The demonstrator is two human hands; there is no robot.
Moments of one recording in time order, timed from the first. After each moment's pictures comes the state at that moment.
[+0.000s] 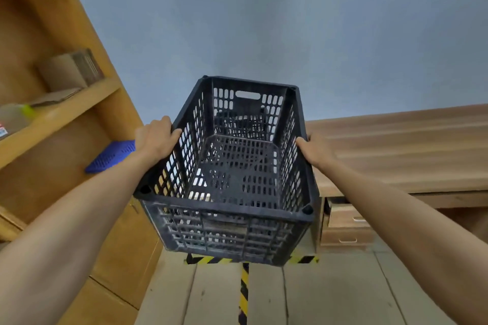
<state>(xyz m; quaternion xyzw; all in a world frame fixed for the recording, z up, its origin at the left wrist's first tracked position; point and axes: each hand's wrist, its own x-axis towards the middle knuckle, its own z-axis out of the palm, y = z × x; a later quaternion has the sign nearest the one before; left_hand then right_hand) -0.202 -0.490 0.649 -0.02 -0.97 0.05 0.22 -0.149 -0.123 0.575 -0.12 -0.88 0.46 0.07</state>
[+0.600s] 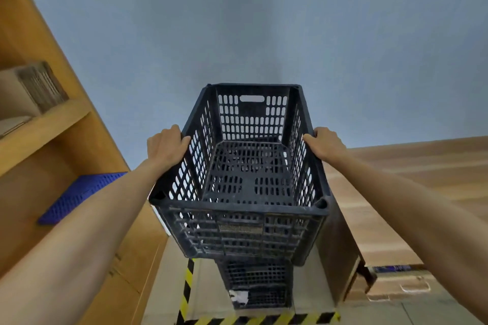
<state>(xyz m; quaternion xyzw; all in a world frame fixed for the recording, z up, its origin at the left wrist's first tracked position) -0.517 -0.532 0.628 -0.05 -0.98 0.00 0.19 -0.447 -0.154 0.597 -0.16 -0.92 0.34 0.10</state>
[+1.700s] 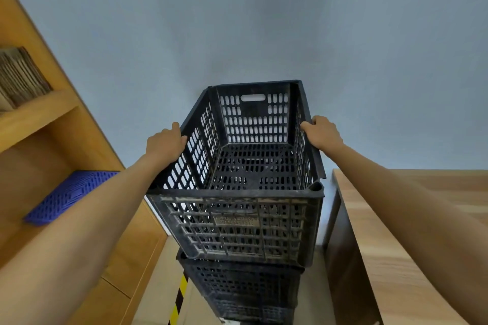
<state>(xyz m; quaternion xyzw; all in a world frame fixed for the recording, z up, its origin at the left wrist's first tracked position) -0.676 -0.489 0.590 0.01 -0.99 0.05 0.12 -0.652 -0.118 0.582 -0.13 -0.91 0.38 0.09</state>
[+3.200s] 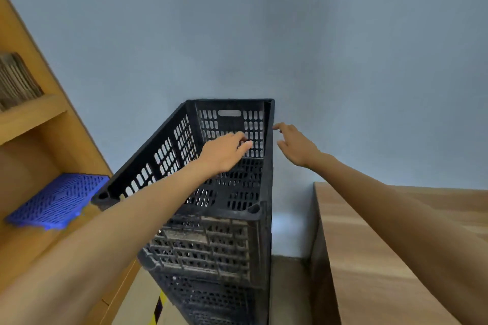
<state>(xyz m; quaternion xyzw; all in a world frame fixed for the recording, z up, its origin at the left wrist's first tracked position) -0.635 -0.295 0.608 -0.19 -0.97 -0.08 0.09 -0.647 -0.074 0.591 0.11 -0.96 0.24 0.07</state>
